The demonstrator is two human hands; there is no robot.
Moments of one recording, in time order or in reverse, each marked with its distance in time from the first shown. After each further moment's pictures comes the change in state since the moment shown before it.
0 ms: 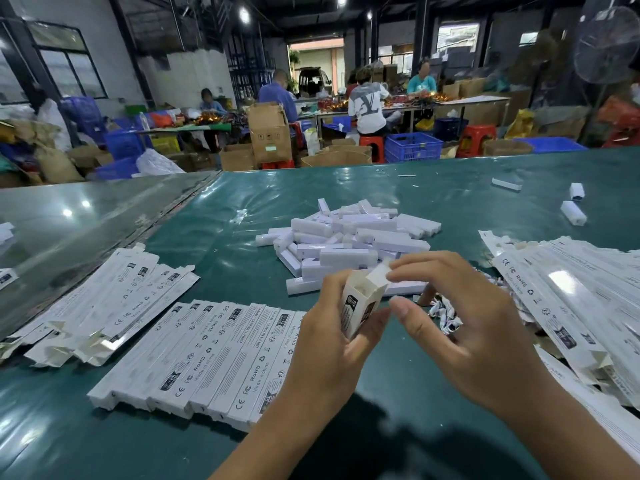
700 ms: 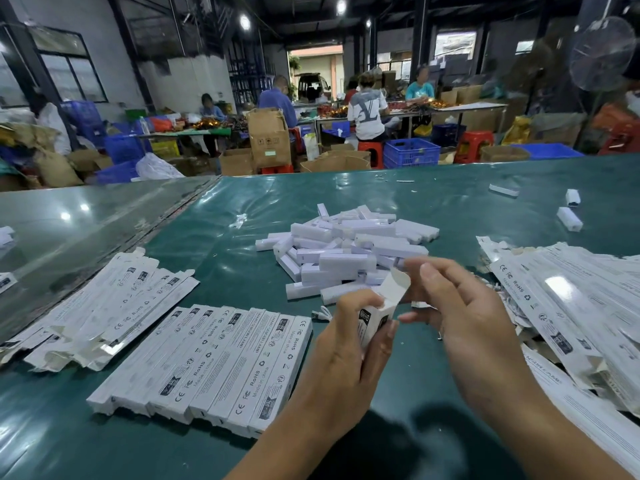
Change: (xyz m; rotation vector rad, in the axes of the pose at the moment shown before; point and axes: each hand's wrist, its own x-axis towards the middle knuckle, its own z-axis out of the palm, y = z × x) left_hand -0.010 0.002 0.008 0.042 -0.090 0.139; right_hand 0.002 -0.002 0.020 0.701 0.226 0.591
